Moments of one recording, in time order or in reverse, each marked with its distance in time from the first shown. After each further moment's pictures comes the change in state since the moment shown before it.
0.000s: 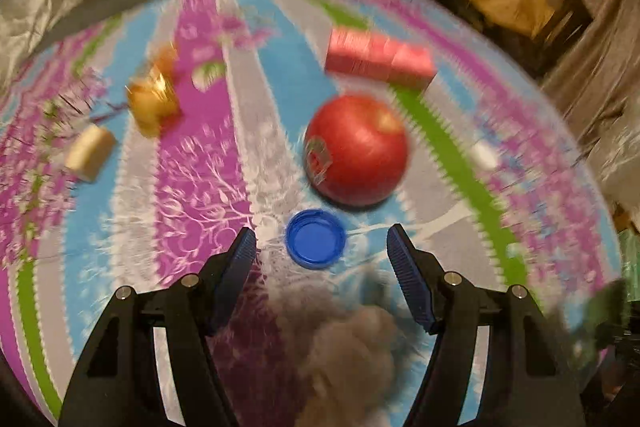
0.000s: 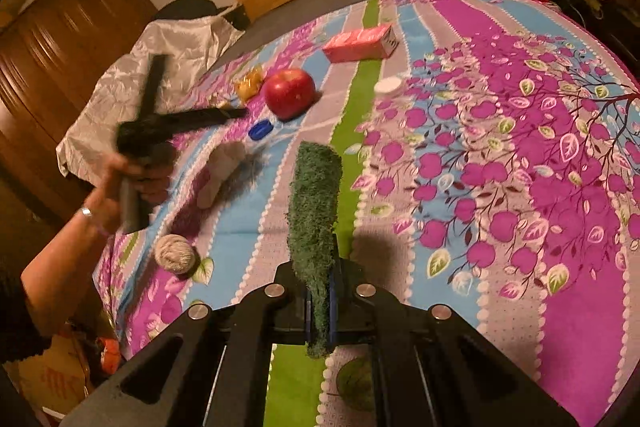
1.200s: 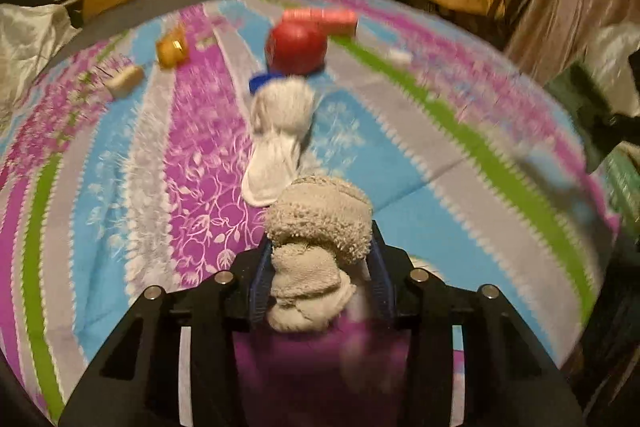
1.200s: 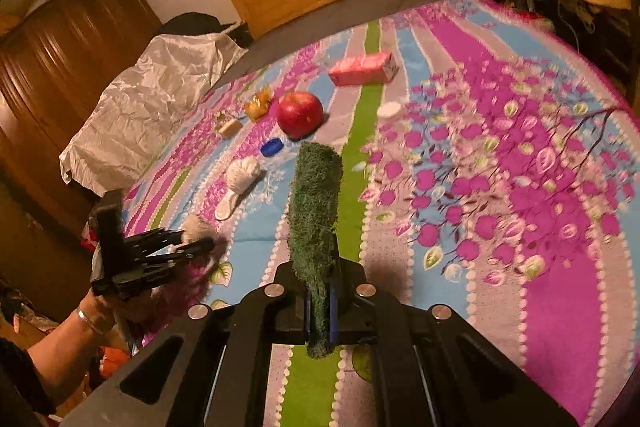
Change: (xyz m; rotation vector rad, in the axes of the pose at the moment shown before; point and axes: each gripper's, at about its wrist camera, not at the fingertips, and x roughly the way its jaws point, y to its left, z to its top) left arm -0.109 -0.032 -0.184 0.122 -0.184 -0.024; right arm -0.054 0.025 -0.011 -0.034 -0.075 -0.024
